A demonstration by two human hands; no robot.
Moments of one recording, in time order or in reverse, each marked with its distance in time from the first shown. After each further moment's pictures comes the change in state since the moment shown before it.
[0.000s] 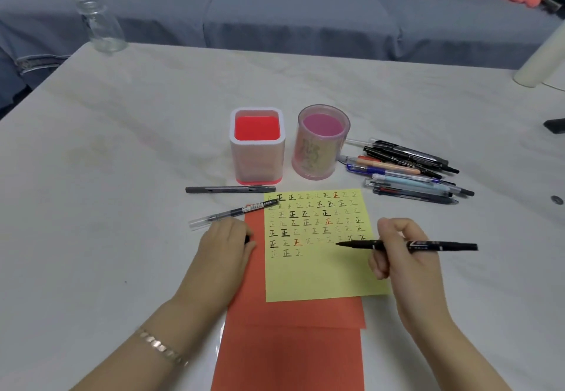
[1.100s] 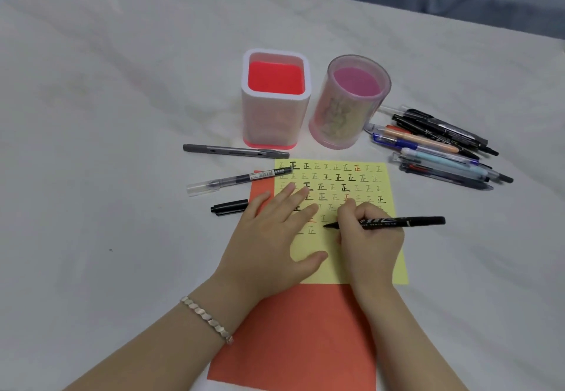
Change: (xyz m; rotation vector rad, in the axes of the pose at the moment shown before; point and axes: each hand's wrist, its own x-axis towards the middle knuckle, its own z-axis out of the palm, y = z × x) left_hand 0.007 0.025 0.044 -0.076 0.000 0.169; right_hand 0.021 0.061 0.063 -0.245 0.208 -0.095
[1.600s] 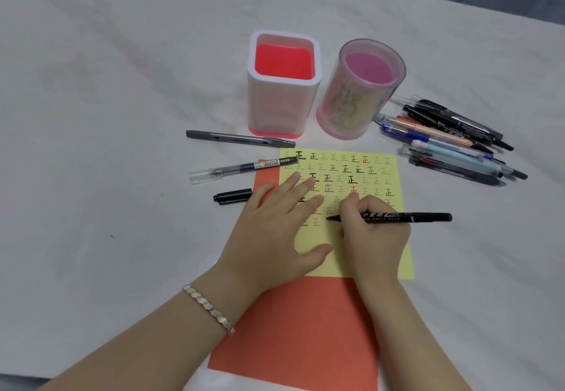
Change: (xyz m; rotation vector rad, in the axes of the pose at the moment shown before) left_hand -0.001 0.001 0.000 -0.009 0.010 -0.008; right_hand -0.001 0.002 0.000 -0.055 -0.044 -0.066
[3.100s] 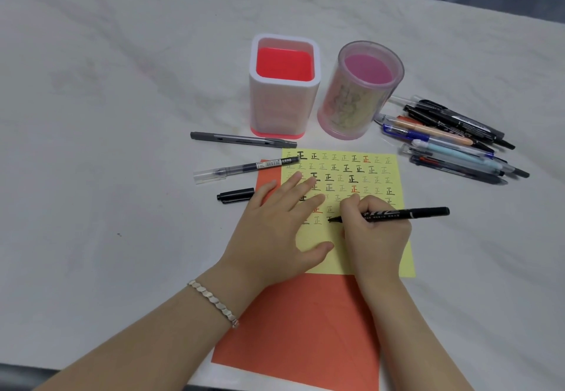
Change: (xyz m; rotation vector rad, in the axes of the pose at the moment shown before) left_hand 0.001 0.000 0.000 0.010 -0.006 -0.005; right_hand 0.001 0.007 0.000 0.021 0.005 -0.052
